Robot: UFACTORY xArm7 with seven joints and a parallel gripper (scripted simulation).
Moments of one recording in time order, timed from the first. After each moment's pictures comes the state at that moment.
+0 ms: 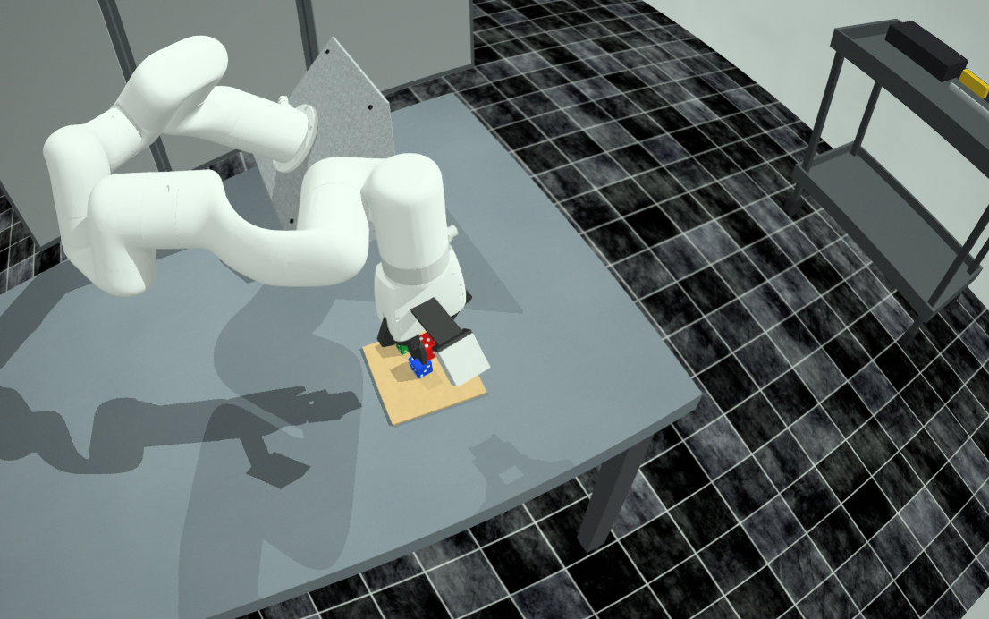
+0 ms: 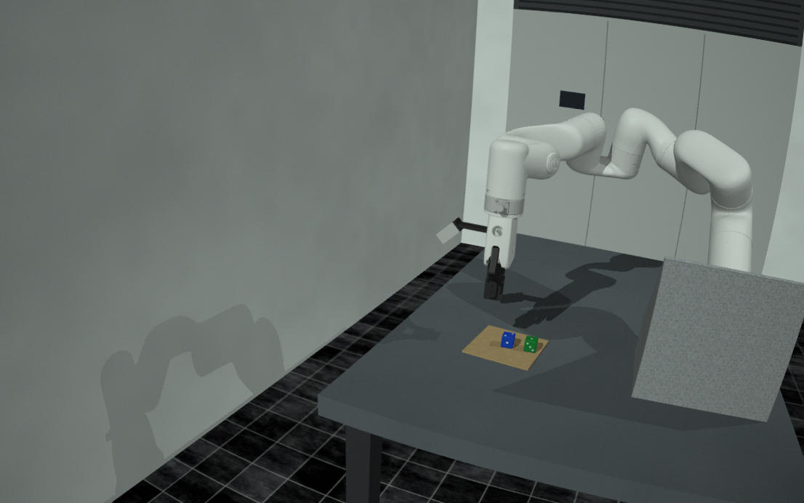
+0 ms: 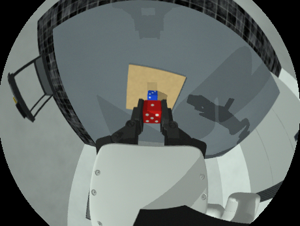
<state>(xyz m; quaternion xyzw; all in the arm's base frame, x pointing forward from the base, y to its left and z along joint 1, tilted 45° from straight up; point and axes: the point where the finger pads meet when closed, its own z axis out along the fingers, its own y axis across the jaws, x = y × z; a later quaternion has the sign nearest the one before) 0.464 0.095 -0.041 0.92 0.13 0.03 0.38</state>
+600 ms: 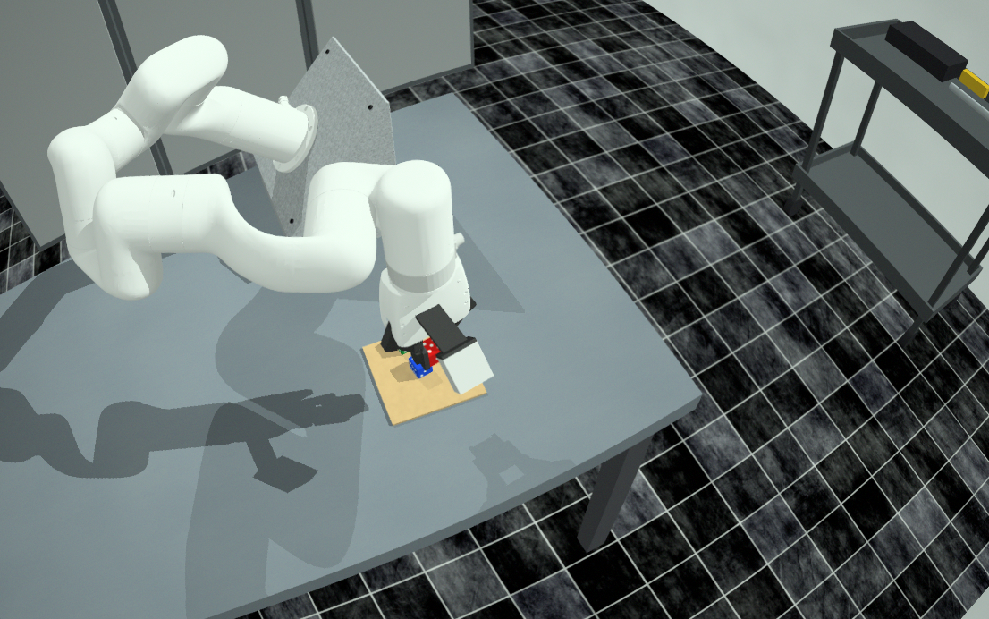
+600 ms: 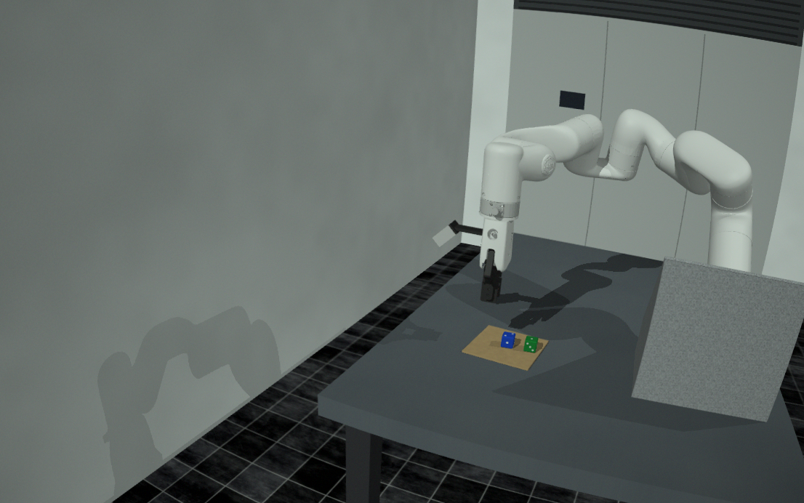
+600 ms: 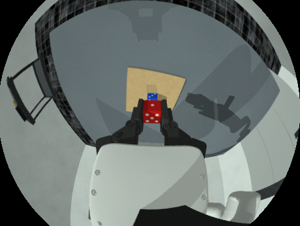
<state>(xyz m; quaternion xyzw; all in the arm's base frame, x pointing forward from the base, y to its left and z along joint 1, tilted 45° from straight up) 0.471 0.092 -0.045 0.92 0.12 0.02 0.38</state>
